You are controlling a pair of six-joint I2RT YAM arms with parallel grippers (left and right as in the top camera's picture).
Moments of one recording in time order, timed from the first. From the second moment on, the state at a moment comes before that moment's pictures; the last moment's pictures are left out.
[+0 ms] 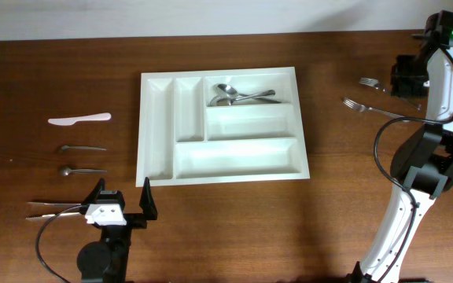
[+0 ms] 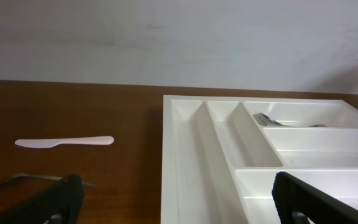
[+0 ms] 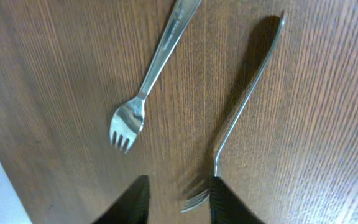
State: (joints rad) left arm 0.01 0.01 0.02 -0.08 0.04 -0.07; right arm -0.36 2.49 2.46 -1.31 -0.07 1.28
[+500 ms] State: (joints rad) left arm 0.01 0.01 0.02 -0.08 0.04 -0.07; right arm -0.36 2.49 2.38 -1.31 -0.05 1.36
